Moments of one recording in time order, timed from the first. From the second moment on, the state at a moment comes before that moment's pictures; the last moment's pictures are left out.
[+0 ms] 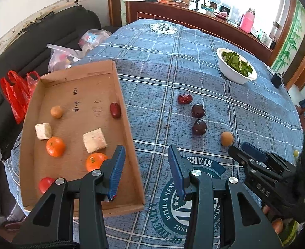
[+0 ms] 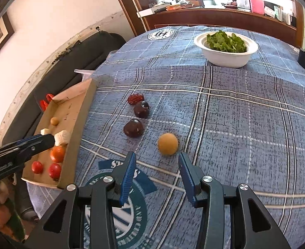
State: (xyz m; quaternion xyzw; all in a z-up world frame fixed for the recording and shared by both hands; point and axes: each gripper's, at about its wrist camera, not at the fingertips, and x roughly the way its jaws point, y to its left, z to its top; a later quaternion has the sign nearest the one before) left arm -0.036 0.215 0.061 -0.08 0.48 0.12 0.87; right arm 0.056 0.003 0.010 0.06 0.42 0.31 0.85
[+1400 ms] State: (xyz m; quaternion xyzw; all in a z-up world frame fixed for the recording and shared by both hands) left arm 0.031 0.164 0.016 -0.06 0.50 0.06 0.86; right arm 0.066 -0.027 0.035 0.09 0.39 0.31 0.86
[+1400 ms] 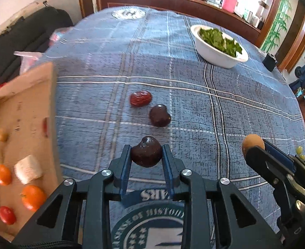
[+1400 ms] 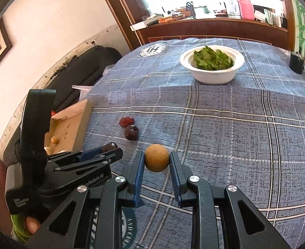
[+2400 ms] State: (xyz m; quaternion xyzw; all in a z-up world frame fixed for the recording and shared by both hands) left arm -0.026 0.233 0.061 -0.07 0.45 0.14 0.88; right arm 0.021 0.027 0.072 0.06 0.36 0.36 0.86
